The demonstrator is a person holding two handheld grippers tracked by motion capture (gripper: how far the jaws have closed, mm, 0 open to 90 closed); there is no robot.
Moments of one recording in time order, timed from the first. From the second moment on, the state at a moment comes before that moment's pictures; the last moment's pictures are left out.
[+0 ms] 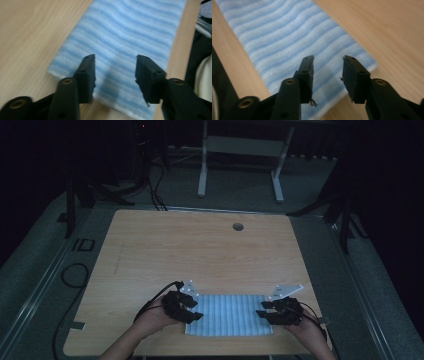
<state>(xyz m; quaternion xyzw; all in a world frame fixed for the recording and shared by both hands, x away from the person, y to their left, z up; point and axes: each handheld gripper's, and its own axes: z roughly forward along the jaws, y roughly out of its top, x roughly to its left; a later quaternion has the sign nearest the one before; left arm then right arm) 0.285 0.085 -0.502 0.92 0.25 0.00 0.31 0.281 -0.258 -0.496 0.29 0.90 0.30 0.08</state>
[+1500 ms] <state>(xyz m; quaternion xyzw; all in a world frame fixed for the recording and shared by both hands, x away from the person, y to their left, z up) 0.414 0.134 -0.524 0.91 0.35 0.04 0.23 0.428 -0.179 -0.526 0.31 0.91 0.25 0.06</state>
